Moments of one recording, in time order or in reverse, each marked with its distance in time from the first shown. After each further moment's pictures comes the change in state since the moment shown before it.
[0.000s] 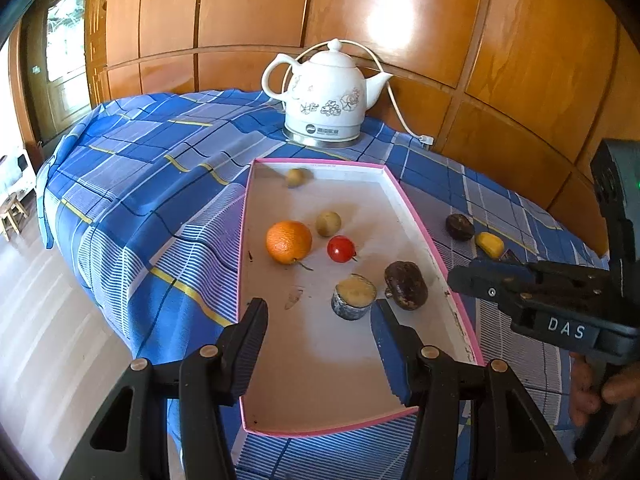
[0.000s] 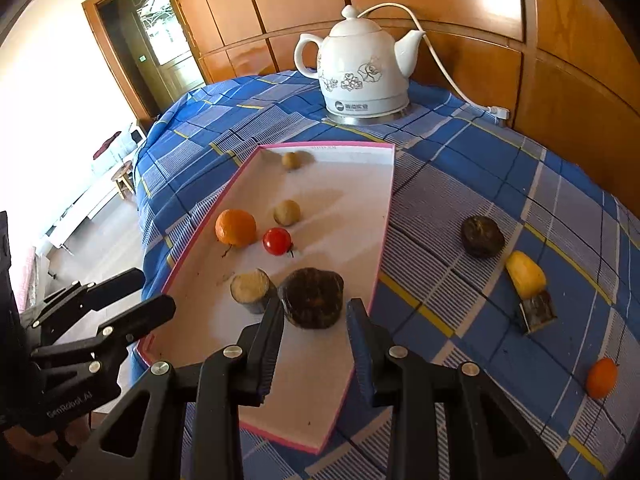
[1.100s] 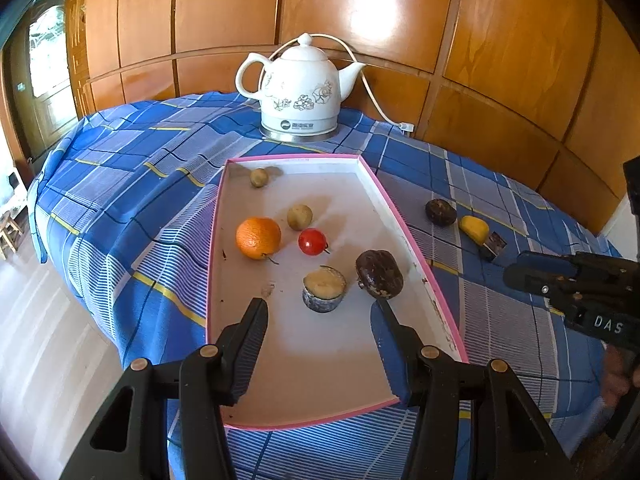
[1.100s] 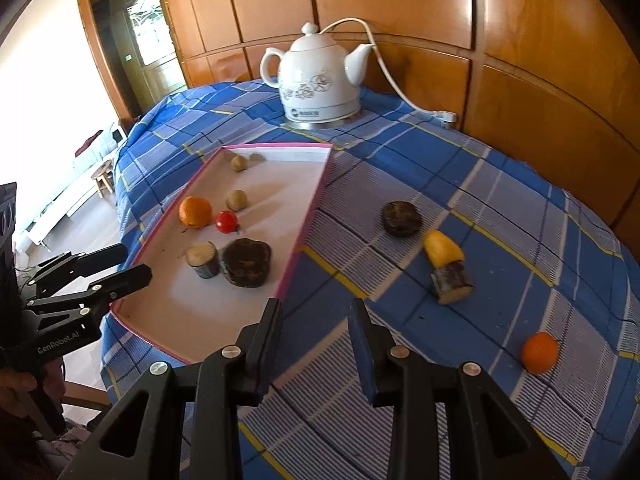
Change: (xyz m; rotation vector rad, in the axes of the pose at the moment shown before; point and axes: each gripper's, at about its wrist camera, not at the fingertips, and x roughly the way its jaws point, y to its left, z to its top) left arm 0.002 -0.026 -0.004 0.066 0.018 -0.012; right arm -0.050 -0.042 -0.028 -0.016 -0.031 -0.102
